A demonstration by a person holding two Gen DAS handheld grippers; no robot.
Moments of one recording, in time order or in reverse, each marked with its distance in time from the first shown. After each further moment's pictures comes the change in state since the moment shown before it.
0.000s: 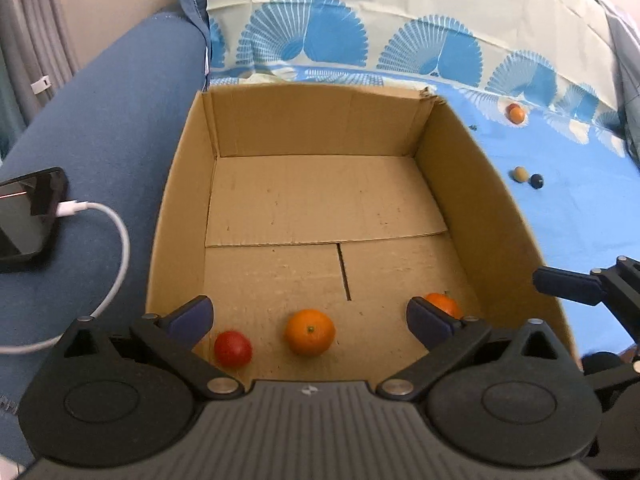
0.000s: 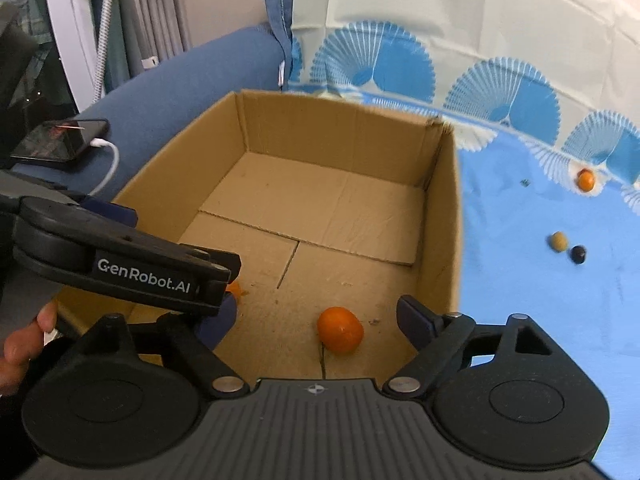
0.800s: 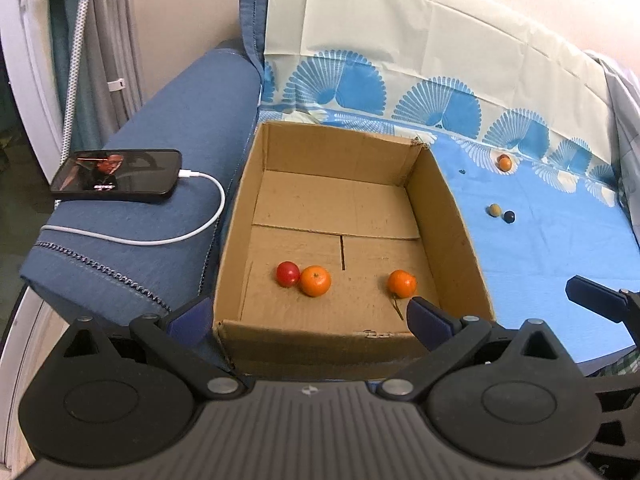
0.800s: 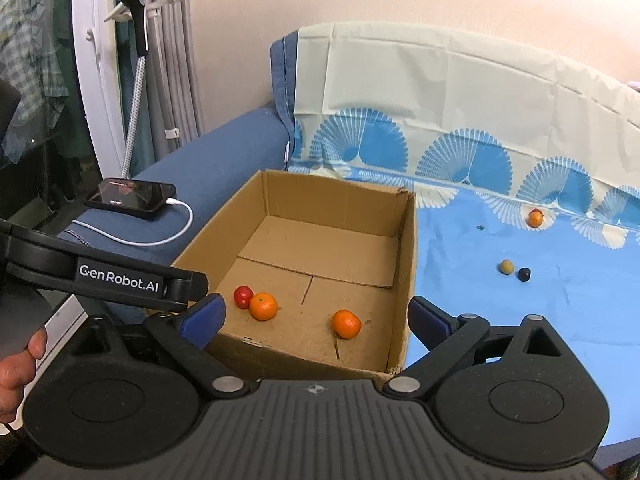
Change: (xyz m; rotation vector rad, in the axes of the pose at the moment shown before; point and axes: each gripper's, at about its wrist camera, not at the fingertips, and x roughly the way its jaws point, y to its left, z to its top) left arm -0.145 -0.005 -0.061 -0.127 -0.115 0.052; right arm -0.145 0.034 -0.042 0.029 -0.214 -0.037
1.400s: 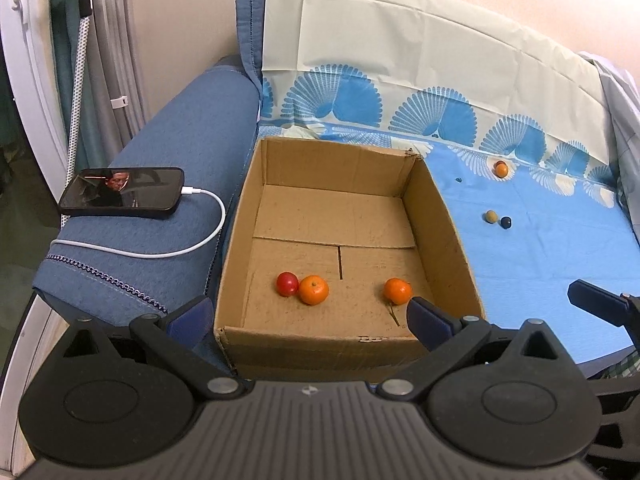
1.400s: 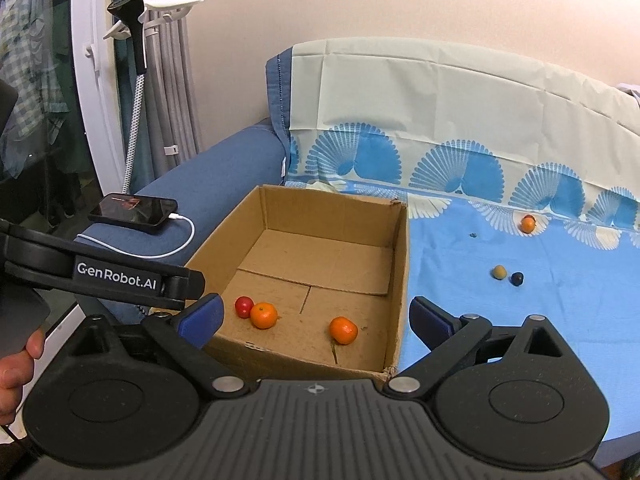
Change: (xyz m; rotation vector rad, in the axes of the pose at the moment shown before) left arm -0.016 -0.009 0.001 0.023 -0.032 0.012; right arm -0.013 -0.004 -0.002 0.028 -0.027 -0.010
